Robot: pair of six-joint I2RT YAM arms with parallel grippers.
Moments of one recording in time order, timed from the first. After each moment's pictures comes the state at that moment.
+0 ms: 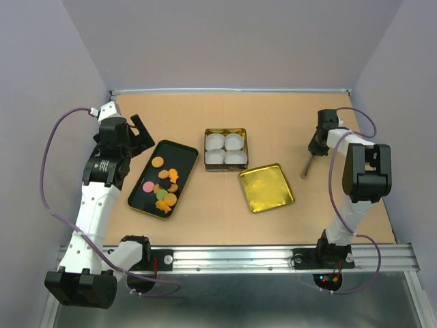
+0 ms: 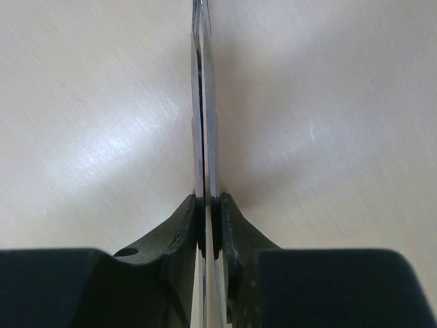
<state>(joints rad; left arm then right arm) -0.10 0.99 1.11 -0.67 -0.25 -0.45 -0.07 1.90 1.22 -0.37 0.24 0.44</state>
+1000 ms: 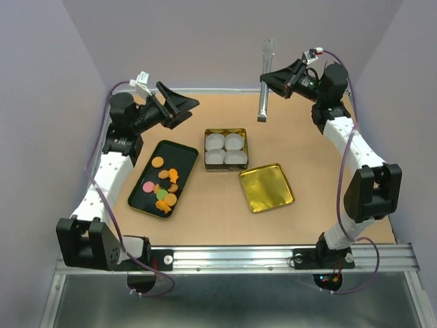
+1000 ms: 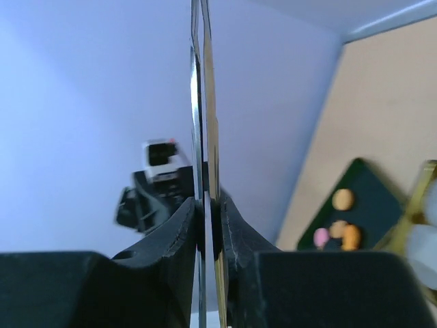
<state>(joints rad) -0.09 1.23 1.11 0.06 0.70 -1.06 0.12 1.66 1.48 0.26 -0.77 1.28</state>
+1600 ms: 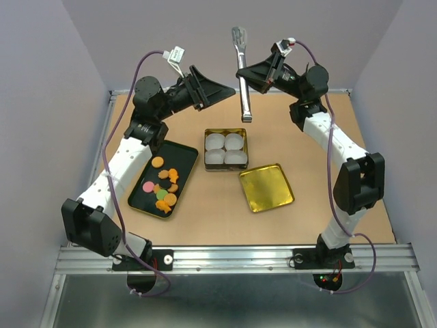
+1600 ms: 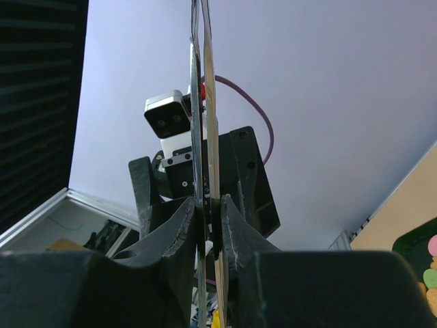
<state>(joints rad) -0.39 1.39 1.37 0.28 0.72 -1.05 0.29 1.78 1.58 0.76 -0.86 1.69</state>
